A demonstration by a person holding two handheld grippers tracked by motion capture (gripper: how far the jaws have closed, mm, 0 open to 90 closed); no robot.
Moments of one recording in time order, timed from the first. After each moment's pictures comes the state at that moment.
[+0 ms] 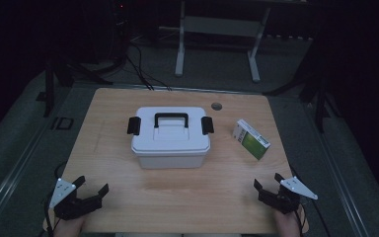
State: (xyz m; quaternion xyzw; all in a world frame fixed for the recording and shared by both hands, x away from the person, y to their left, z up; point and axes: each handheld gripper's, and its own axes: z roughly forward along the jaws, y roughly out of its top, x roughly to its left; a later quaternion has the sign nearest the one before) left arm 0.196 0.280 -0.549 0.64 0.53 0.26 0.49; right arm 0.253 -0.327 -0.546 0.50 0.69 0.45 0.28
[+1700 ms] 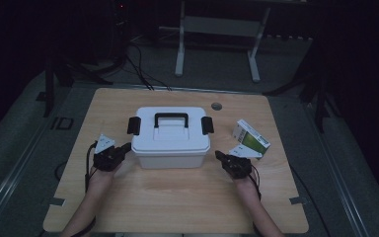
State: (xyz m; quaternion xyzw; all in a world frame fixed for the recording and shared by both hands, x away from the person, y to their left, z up) left arm 0.335 0.227 -0.534 0.70 0.49 0.23 0.47; right arm 0.345 -0.203 -0.528 0.37 0.78 0.46 0.21
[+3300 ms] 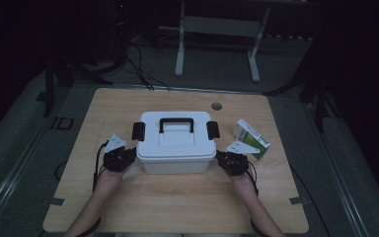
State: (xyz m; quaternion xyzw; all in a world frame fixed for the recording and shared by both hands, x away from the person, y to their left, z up) left arm 0.330 0.200 -0.529 0.73 0.45 0.17 0.49; right arm 0.348 -0.193 -0.517 0.36 0.78 0.48 0.19
